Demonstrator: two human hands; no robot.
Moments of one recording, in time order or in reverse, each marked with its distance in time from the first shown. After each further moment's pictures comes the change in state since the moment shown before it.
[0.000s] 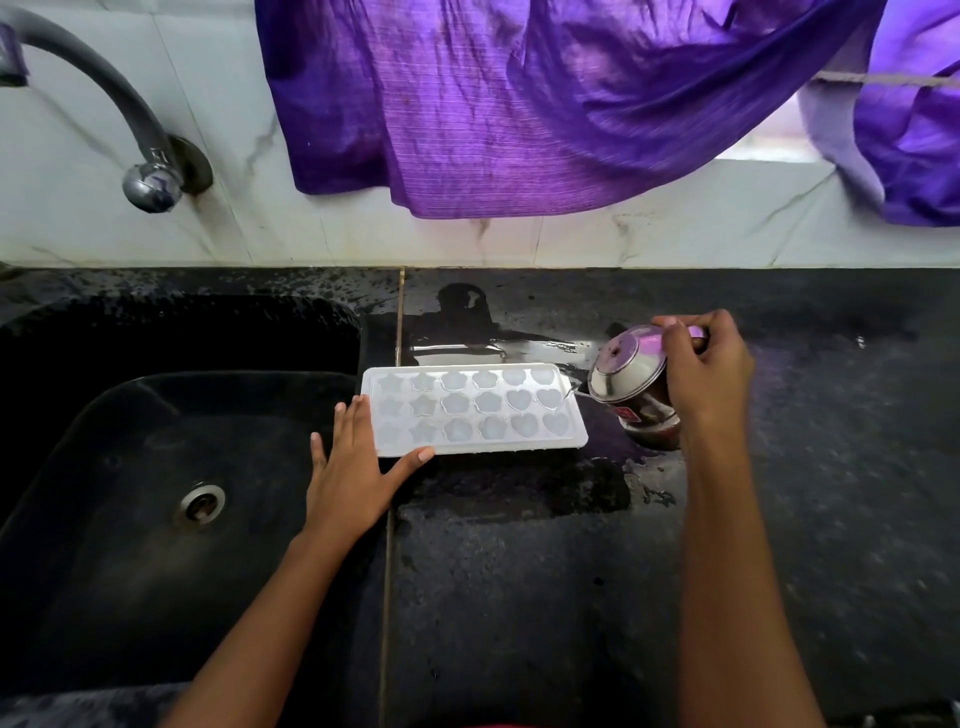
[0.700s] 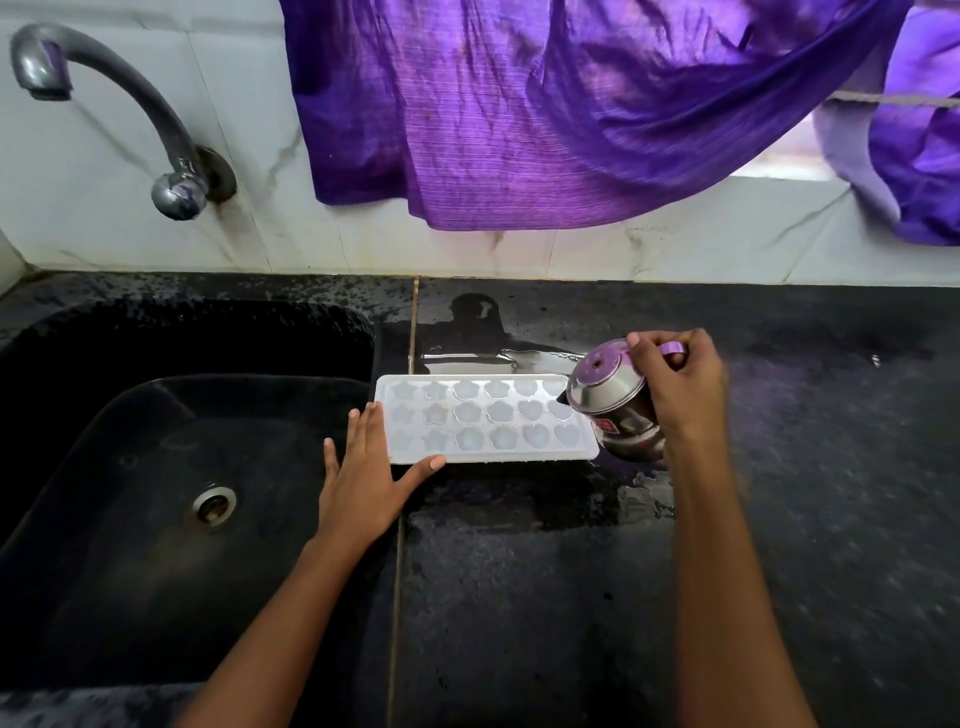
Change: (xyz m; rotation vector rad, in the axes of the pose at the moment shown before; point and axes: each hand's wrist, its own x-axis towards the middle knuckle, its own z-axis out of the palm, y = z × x) left_hand -0.001 0.000 0.000 0.001 -0.003 -0.005; right_hand -0.008 -0.003 0.017 0.152 -0.101 0.037
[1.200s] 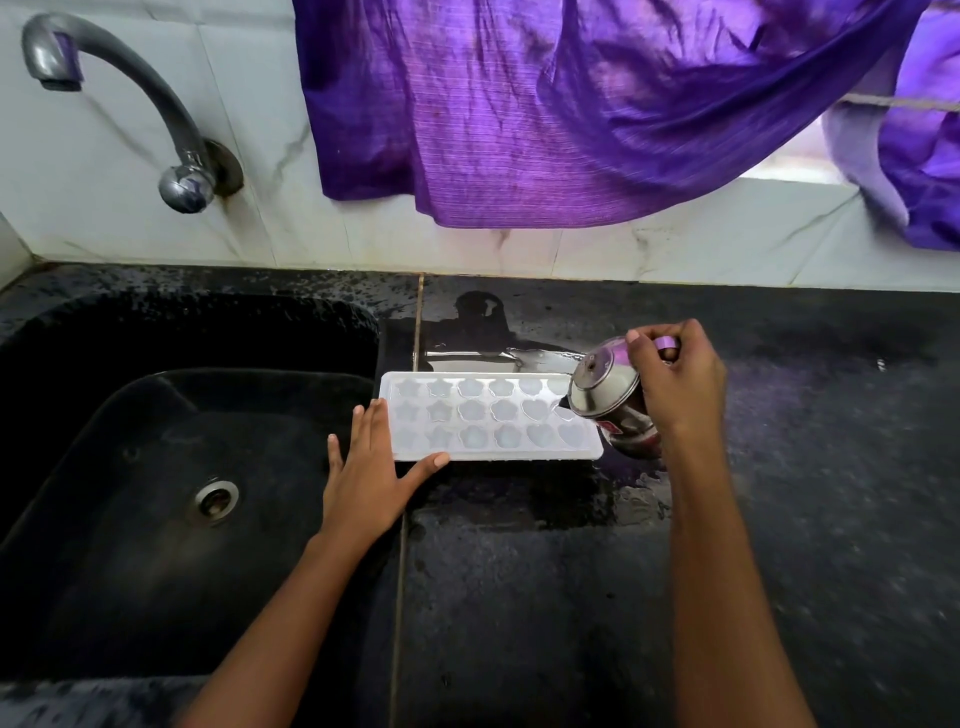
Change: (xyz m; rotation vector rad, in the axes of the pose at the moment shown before) left_hand -0.001 0.000 0.000 0.002 -0.002 0.002; right_hand -0.004 -0.009 0.007 -0.189 0.002 -0.120
